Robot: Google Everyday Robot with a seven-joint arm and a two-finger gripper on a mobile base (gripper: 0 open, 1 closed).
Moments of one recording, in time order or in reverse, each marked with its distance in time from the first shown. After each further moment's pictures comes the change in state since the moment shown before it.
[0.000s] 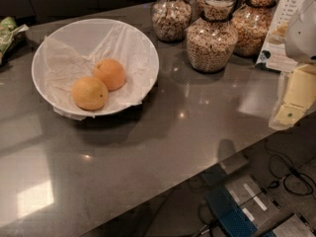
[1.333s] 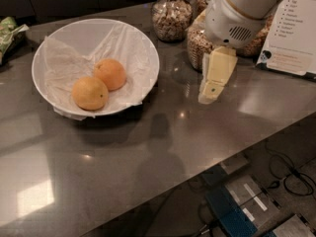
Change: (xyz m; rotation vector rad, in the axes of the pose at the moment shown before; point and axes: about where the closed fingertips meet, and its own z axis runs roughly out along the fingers) arm -0.126 -0.035 0.042 -0.007 -0.169 -0.215
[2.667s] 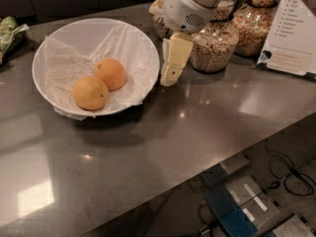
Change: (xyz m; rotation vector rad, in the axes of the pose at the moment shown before) arm -0.081 -0.043 0.032 0.011 -0.164 -0.168
